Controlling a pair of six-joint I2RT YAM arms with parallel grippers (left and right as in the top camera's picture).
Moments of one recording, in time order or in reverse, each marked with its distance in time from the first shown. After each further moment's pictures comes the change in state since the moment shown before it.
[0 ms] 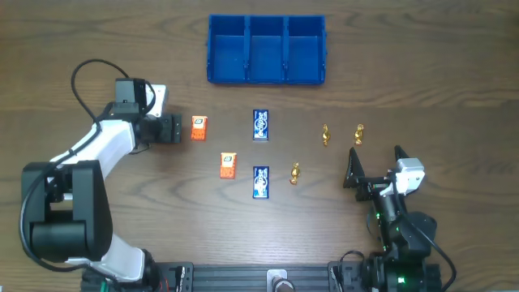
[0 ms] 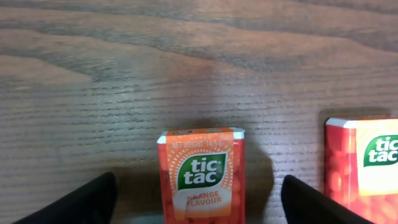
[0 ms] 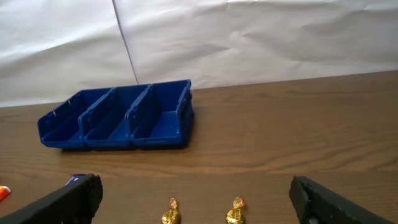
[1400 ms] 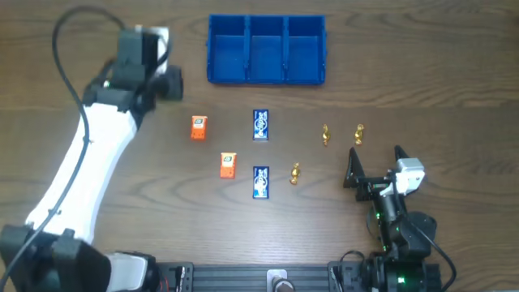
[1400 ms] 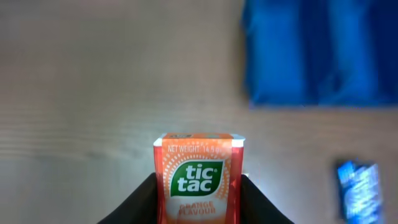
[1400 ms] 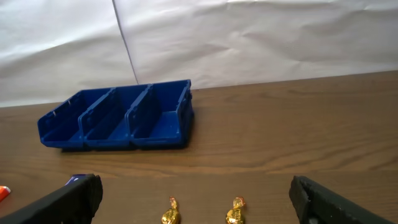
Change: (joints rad) left arm -0.215 -0.204 0.457 -0.404 -0.214 -0.202; right arm 0.000 0.000 0.000 0.000 0.000 0.000
